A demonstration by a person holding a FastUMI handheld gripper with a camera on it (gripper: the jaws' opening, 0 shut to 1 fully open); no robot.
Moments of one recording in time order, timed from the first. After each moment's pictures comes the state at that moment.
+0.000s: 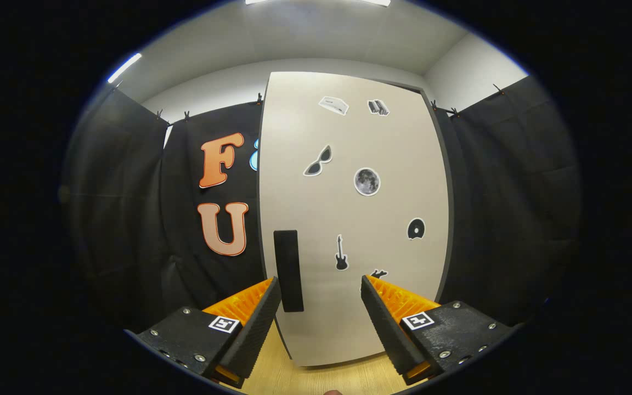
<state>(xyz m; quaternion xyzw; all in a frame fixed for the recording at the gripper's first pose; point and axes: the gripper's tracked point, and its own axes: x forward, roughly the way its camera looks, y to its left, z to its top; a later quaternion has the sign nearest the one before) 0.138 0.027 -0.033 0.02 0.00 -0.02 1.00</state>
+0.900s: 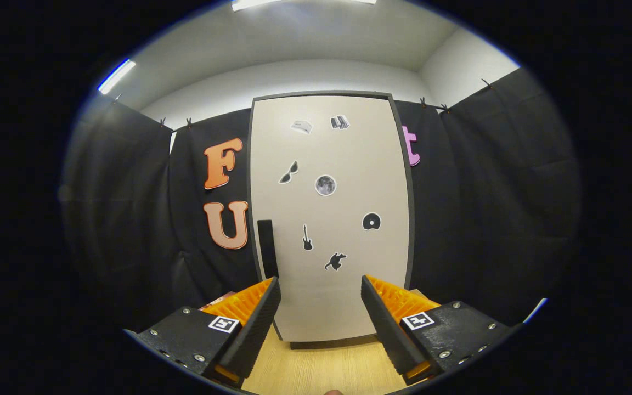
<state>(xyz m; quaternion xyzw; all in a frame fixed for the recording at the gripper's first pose) 0.042 -0.032 -0.029 0.03 0.02 -0.01 1.00</state>
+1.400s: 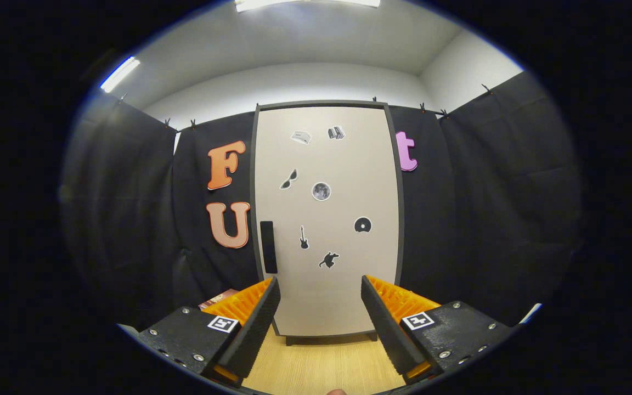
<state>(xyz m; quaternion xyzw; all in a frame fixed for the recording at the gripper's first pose) 0.004 -0.041 -0.021 0.02 0.01 -0.01 1.00</state>
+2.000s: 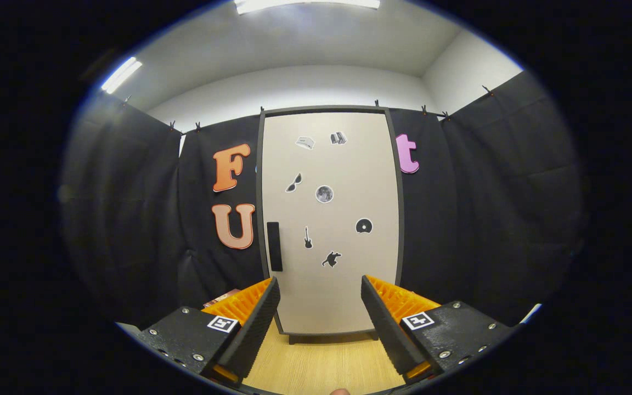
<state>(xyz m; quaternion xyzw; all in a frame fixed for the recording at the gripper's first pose) -0.015 -0.039 -0.018 0.02 0.01 0.00 1.00</state>
